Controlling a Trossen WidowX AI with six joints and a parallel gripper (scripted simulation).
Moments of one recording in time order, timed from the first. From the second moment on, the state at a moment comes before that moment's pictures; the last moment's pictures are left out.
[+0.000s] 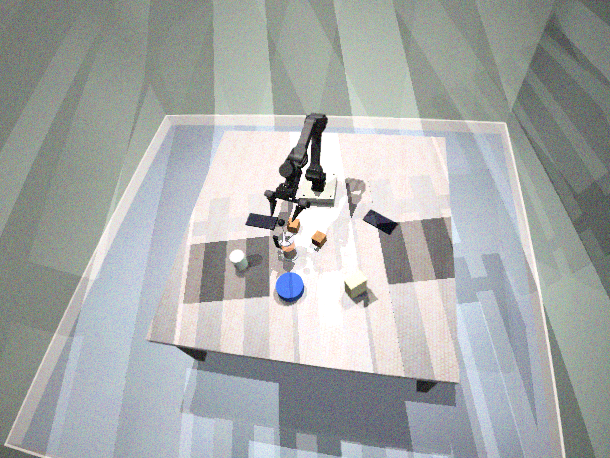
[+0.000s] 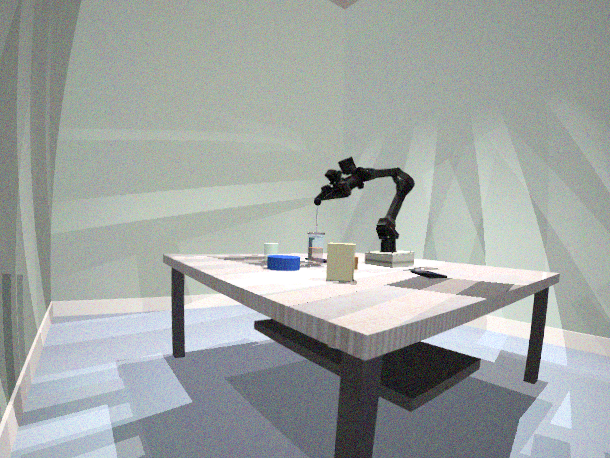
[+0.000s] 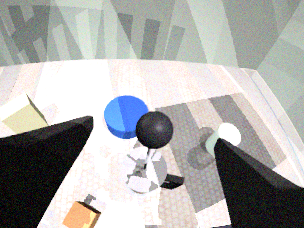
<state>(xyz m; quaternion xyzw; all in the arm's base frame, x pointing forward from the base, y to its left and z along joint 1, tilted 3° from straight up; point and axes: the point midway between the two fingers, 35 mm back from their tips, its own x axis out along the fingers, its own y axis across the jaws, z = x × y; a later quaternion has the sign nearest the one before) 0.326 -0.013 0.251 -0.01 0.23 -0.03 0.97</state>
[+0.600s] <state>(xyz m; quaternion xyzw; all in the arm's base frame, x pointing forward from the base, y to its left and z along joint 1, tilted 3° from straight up) 0.341 -0.014 0.243 -0.01 0.23 -0.03 0.97</state>
